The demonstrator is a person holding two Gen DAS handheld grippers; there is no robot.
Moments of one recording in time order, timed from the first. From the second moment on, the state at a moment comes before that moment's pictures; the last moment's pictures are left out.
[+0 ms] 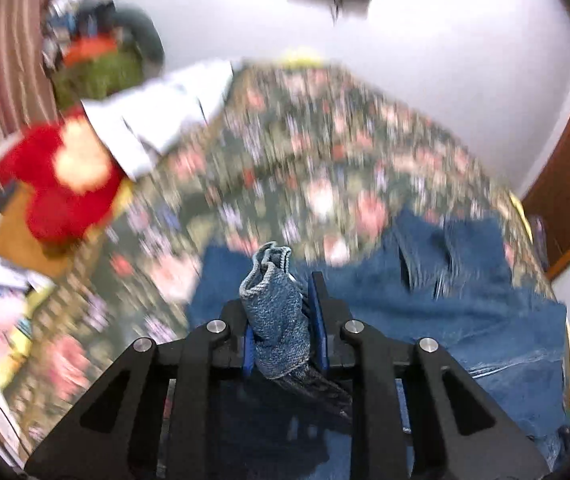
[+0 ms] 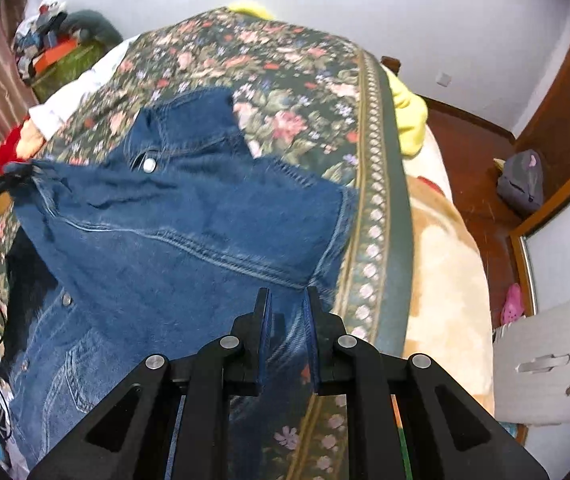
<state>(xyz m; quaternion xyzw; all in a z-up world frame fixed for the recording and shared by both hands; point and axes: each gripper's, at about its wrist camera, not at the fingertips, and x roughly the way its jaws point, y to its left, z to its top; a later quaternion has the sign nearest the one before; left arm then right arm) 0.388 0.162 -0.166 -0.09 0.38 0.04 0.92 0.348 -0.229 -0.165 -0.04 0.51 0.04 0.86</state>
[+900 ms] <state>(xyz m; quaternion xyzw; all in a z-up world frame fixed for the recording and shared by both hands) 0.322 0.214 -0.219 -0.06 0.48 0.07 0.87 0.343 -0.252 -0.219 -0.04 0.53 0.01 0.85</state>
